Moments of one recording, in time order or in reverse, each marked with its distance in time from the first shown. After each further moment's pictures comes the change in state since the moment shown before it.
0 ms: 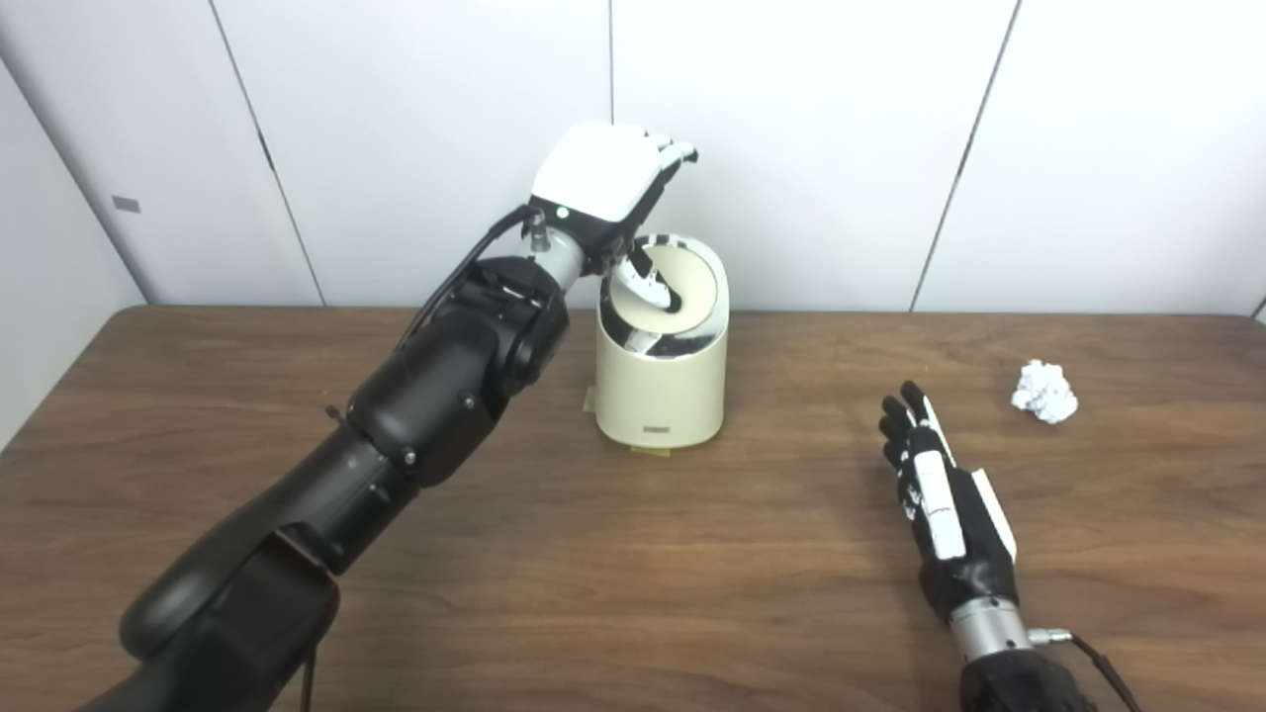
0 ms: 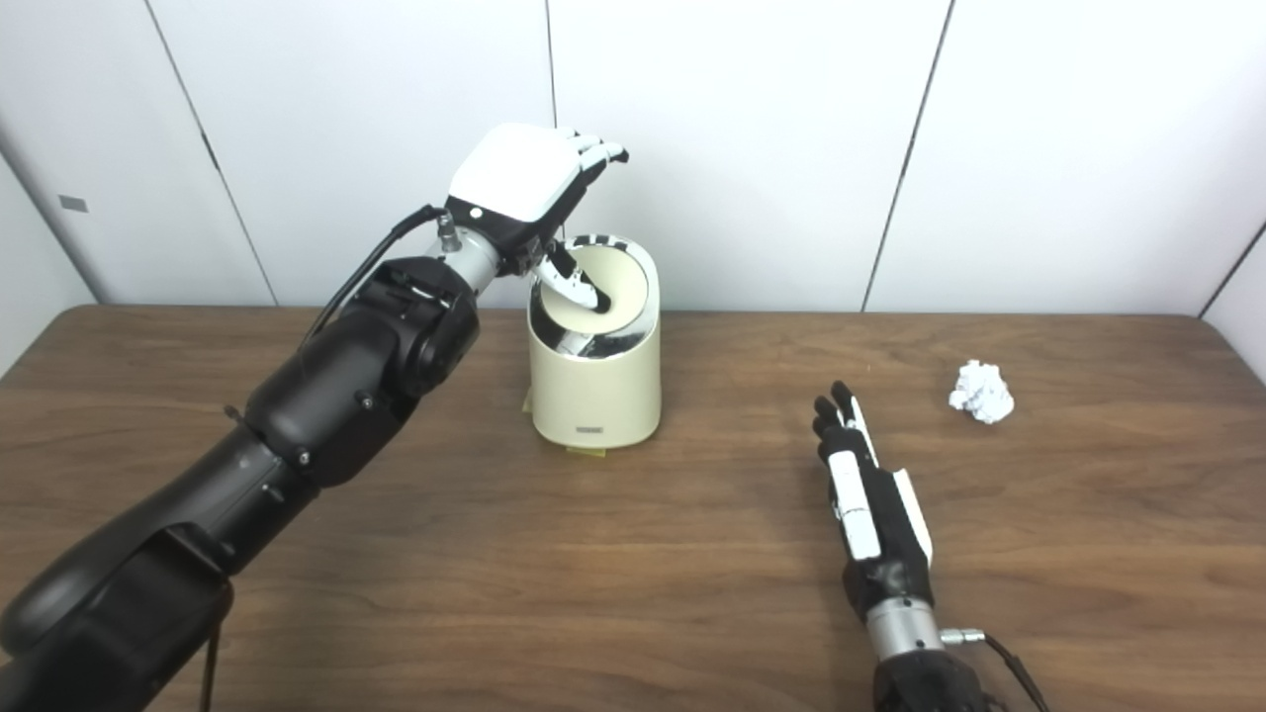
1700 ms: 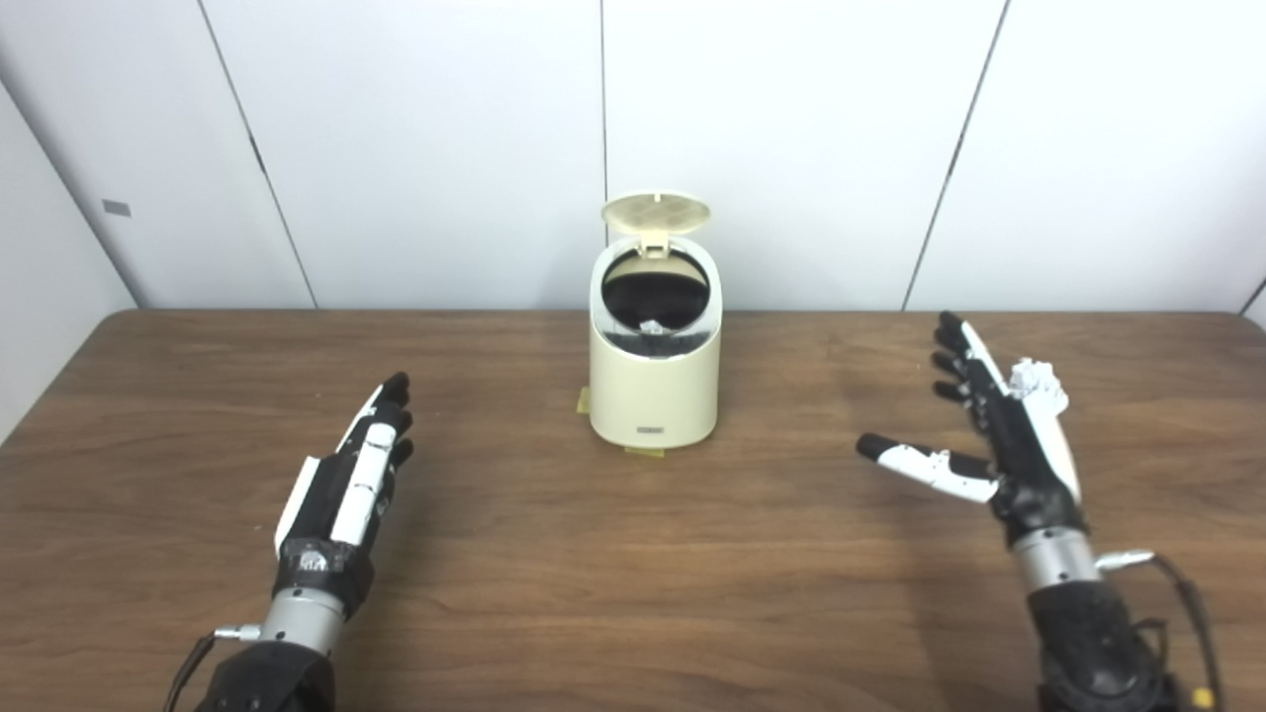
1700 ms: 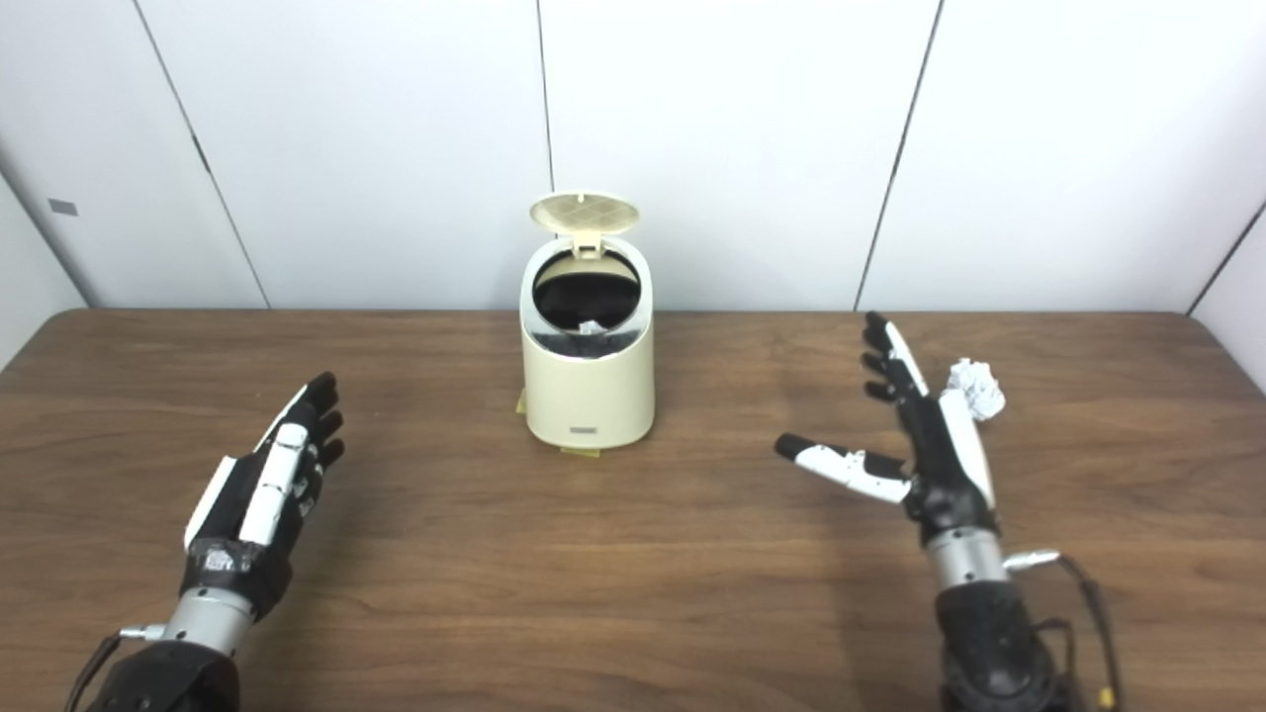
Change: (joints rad) left arm 0.873 -0.252 0.780 -0.586 -1.031 0.123 -0.046; right arm -0.116 -0.260 -0.001 -0.102 -0.472 0.119 -0.077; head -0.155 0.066
